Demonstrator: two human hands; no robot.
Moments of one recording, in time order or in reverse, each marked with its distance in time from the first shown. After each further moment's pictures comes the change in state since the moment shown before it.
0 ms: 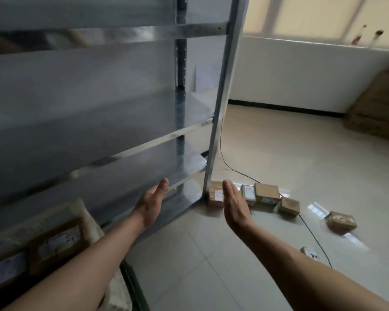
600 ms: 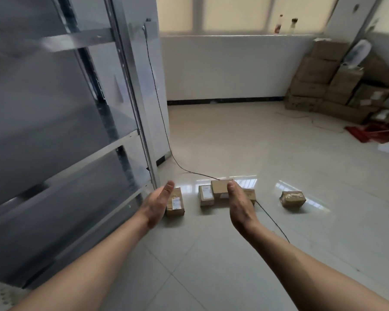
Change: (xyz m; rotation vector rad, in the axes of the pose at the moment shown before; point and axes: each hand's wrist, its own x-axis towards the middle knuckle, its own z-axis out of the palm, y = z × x) left_hand 0.043 0.100 0.234 0.259 -0.299 0.109; right_hand 0.048 0.097 -0.231 0.051 0.251 0.116
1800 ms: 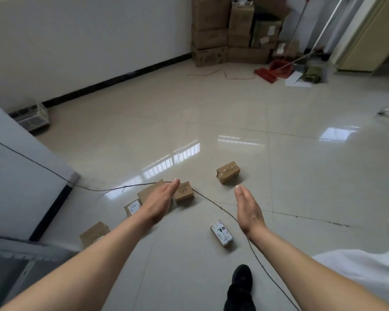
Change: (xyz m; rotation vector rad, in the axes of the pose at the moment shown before) left_hand 0.307 0.170 0.340 0.233 -0.486 0.120; right_hand 0.228 0.184 -0.274 0.134 0.437 0.446
